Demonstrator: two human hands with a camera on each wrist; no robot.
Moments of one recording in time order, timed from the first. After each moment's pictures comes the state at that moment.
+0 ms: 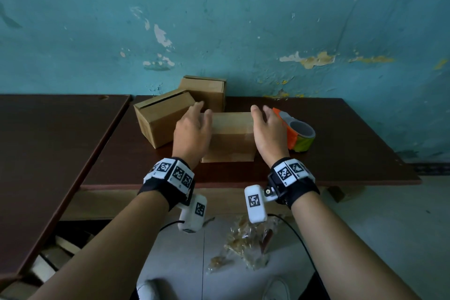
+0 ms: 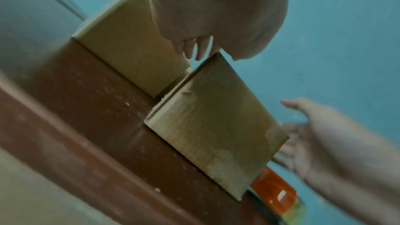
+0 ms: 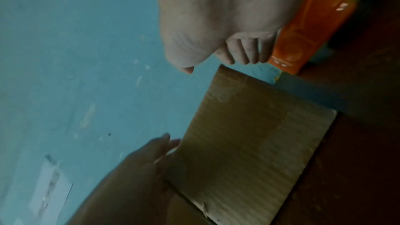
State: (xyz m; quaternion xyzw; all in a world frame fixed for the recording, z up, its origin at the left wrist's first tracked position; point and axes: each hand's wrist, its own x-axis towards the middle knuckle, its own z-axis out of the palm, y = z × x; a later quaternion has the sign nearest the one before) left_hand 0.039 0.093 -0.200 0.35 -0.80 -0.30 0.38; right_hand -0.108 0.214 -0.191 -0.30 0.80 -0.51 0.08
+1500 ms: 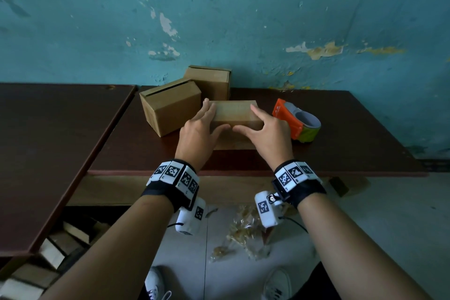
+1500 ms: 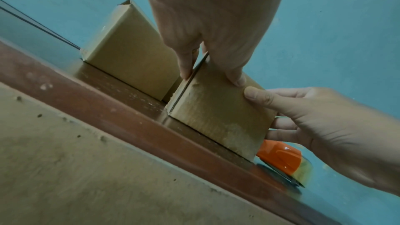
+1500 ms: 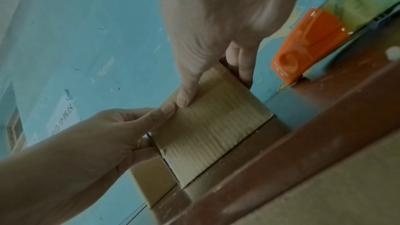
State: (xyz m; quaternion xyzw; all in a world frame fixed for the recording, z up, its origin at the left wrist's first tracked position) left_hand 0.060 0.116 -0.217 0.30 -0.88 -0.19 0.32; right_hand -0.099 0.232 -0.222 -0.46 0.78 -0.42 -0.09
